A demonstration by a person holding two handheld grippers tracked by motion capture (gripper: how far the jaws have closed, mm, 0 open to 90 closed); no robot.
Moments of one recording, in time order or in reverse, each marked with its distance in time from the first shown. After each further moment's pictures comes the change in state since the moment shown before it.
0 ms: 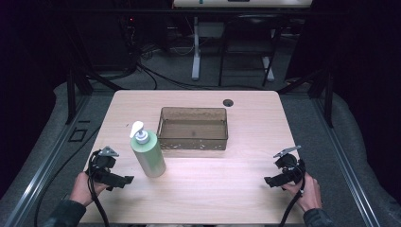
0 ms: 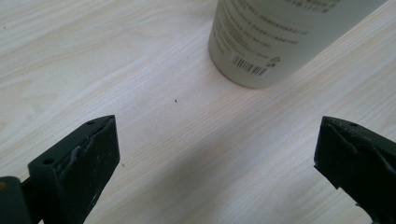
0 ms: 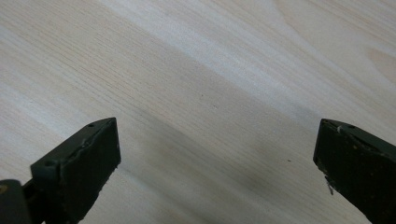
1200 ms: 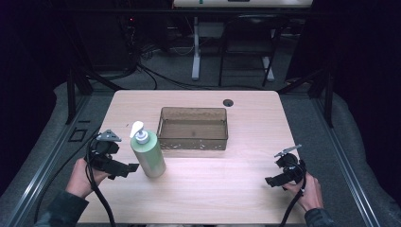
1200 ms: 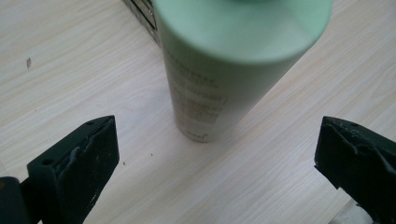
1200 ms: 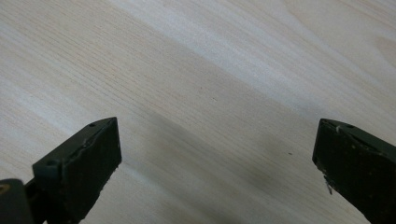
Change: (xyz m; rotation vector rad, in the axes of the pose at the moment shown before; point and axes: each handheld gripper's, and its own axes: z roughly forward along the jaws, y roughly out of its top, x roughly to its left) left arm -0.036 0.057 -0.060 -0.089 -0.021 0.054; right arm -0.004 0.000 0.001 0.031 0.027 0.017
